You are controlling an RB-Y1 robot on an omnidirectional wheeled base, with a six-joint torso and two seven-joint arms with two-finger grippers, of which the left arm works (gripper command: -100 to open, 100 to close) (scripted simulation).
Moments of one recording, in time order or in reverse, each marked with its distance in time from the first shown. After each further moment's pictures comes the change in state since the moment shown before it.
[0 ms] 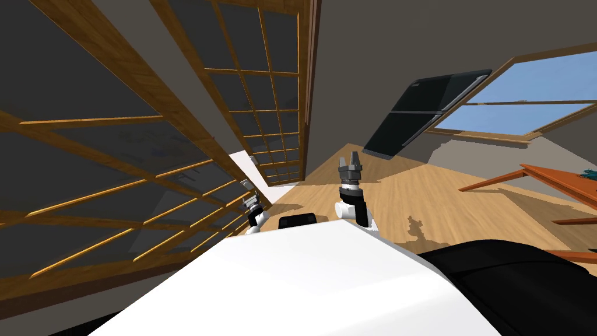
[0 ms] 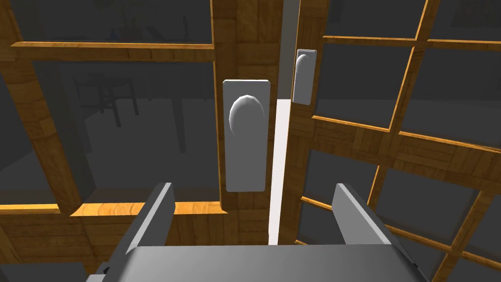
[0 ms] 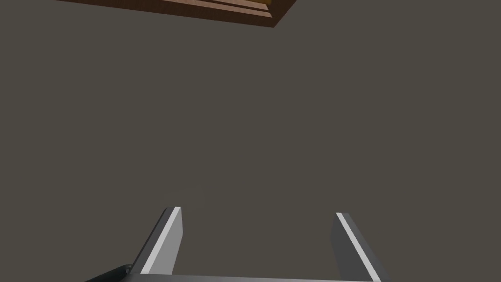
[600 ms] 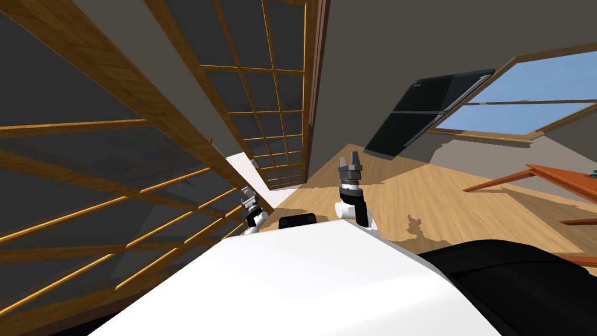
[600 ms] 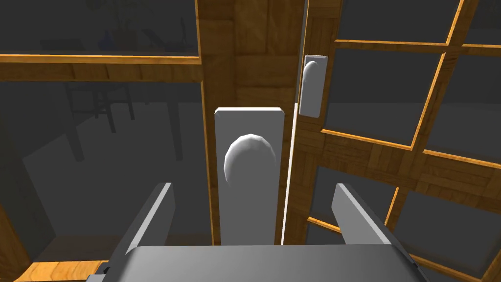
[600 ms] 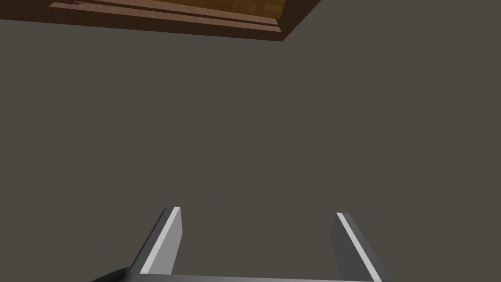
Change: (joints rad) arm 0.001 0.015 0.005 0.014 0.006 -0.005 0.014
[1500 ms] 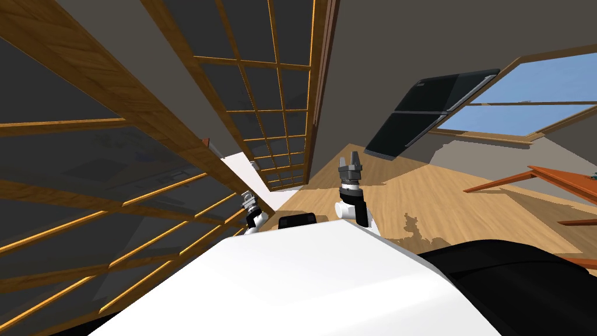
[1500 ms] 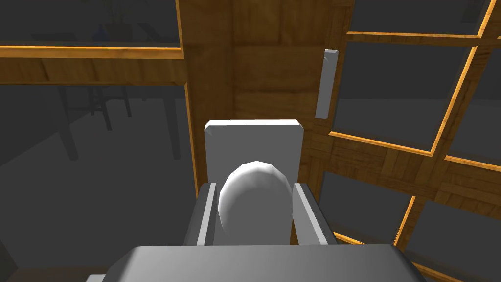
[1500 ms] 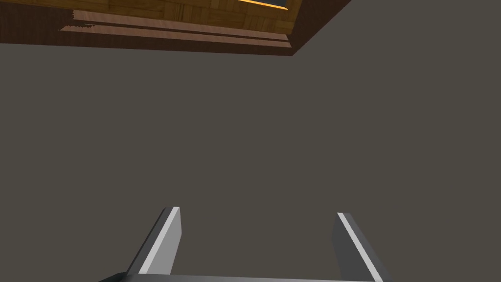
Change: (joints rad) arm 0.003 0.002 0.002 0.010 0.002 -0.004 0.008
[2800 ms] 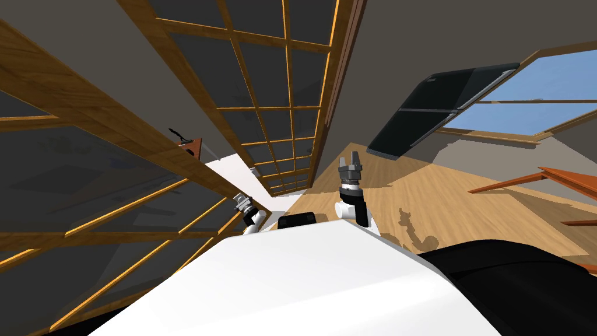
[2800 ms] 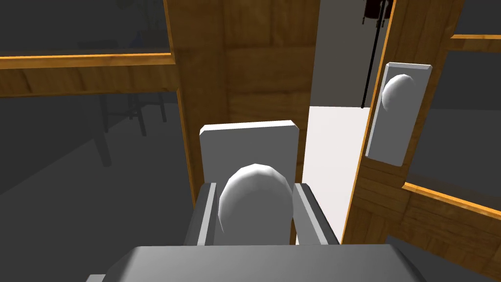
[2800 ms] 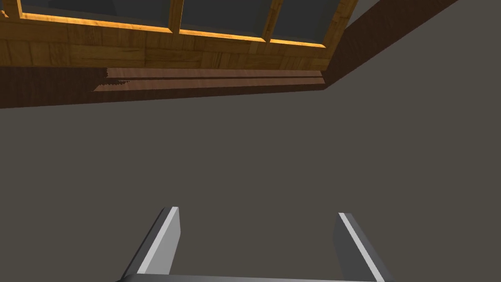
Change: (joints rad) arm -0.051 -0.018 0.145 0.039 0.036 -0.055 -0.068
